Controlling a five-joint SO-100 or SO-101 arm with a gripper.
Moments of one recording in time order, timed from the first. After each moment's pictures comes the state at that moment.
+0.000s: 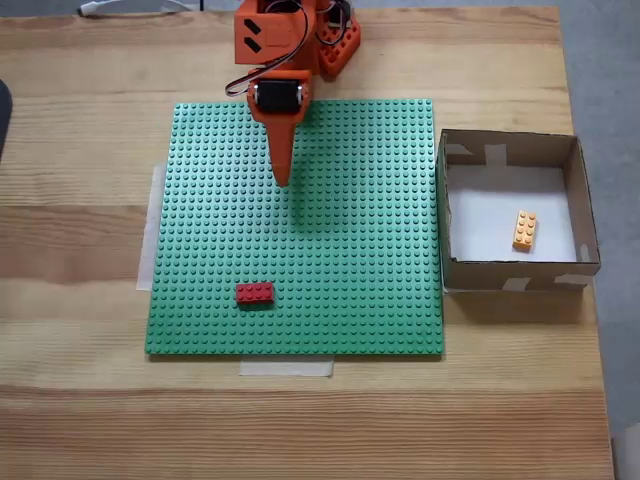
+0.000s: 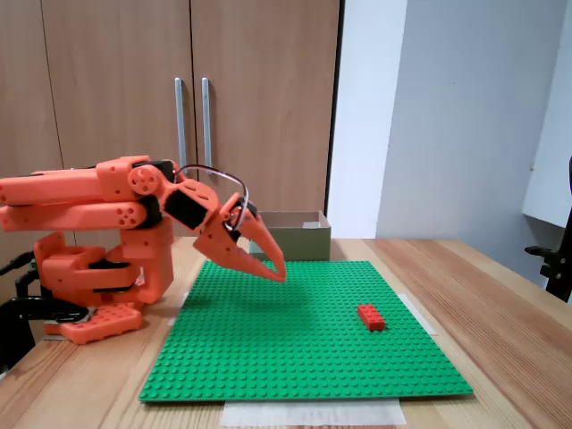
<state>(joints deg) 2.1 184.8 181.5 43.9 -4.4</state>
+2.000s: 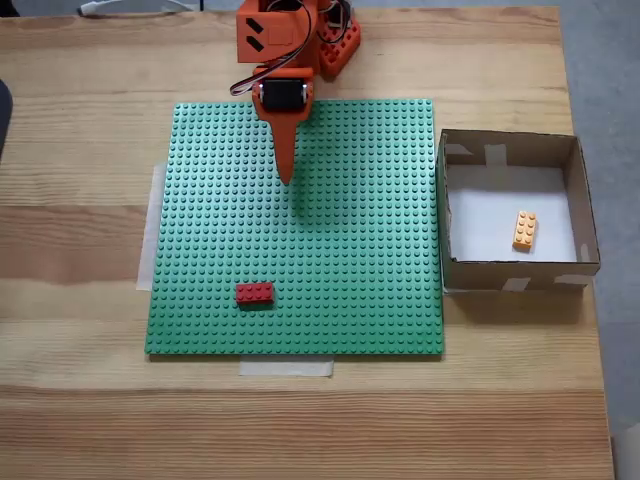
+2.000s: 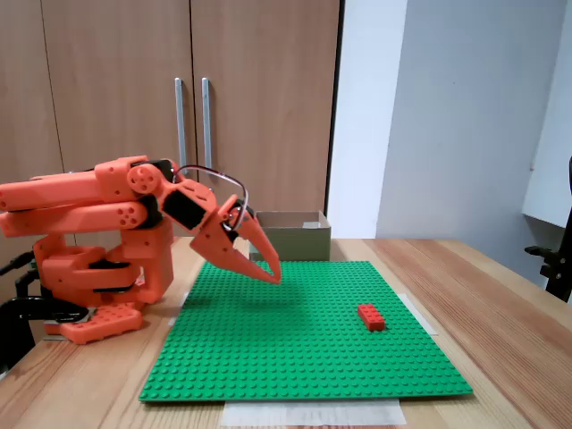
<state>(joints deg) 1.3 186.5 181.7 46.3 -6.7</state>
